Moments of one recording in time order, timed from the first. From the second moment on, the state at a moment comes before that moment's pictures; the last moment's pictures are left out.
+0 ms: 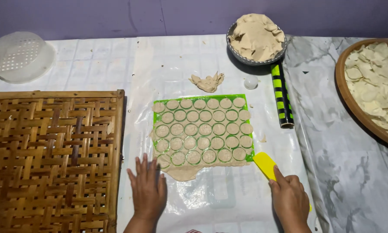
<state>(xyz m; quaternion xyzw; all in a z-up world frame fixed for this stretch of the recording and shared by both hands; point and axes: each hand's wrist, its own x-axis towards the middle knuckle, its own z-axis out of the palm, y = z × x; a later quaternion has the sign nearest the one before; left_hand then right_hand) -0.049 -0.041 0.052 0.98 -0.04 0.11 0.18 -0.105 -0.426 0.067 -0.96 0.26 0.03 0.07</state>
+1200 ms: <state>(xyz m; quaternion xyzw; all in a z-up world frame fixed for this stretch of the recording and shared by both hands) -0.059 -0.066 0.025 0.94 -0.07 0.11 0.32 -0.096 -0.422 0.052 -0.97 0.17 -0.10 0.12</state>
